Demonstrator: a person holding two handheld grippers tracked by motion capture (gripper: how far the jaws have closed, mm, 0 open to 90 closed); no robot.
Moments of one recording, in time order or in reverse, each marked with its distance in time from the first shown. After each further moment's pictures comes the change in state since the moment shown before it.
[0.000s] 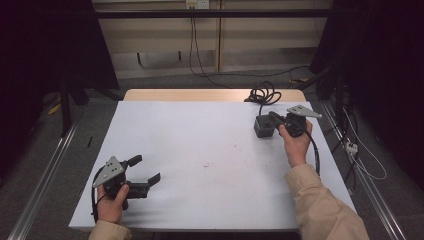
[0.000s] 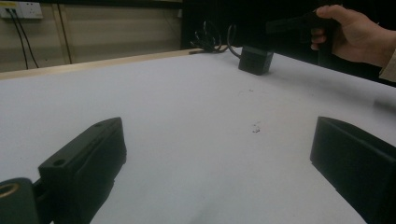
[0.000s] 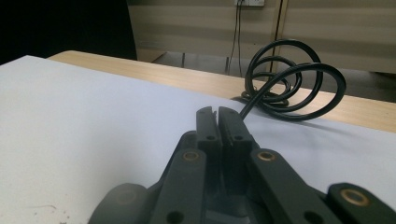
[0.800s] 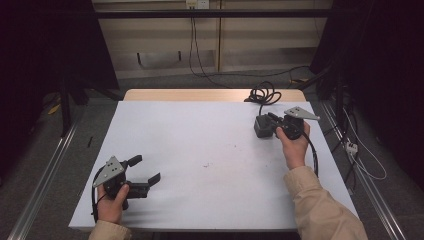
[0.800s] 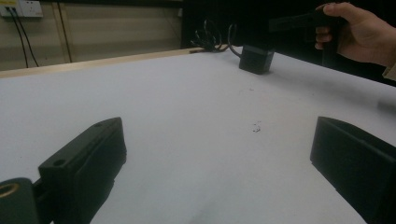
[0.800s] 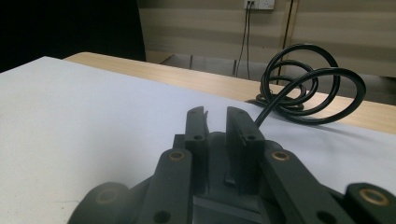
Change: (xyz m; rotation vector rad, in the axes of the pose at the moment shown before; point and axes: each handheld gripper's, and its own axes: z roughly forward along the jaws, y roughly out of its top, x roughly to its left) left arm 0.001 0.000 0.000 0.007 0.000 0.000; right arm 0.014 0.001 -0.005 -0.012 0.030 -0.008
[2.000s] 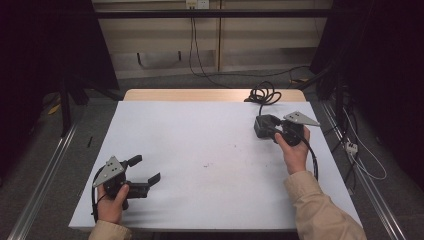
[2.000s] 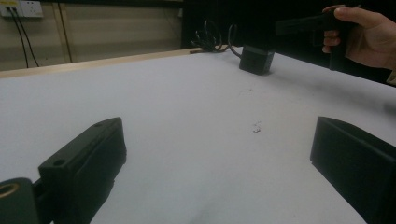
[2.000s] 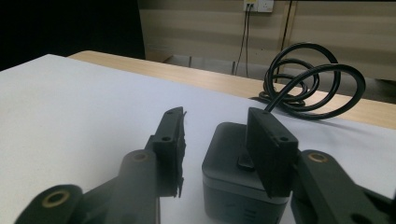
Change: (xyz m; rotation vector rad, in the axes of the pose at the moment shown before) left arm 0.000 0.000 0.000 -0.002 0.004 -0.003; right arm 0.012 -0.006 -0.011 -0.010 -0.010 -0.013
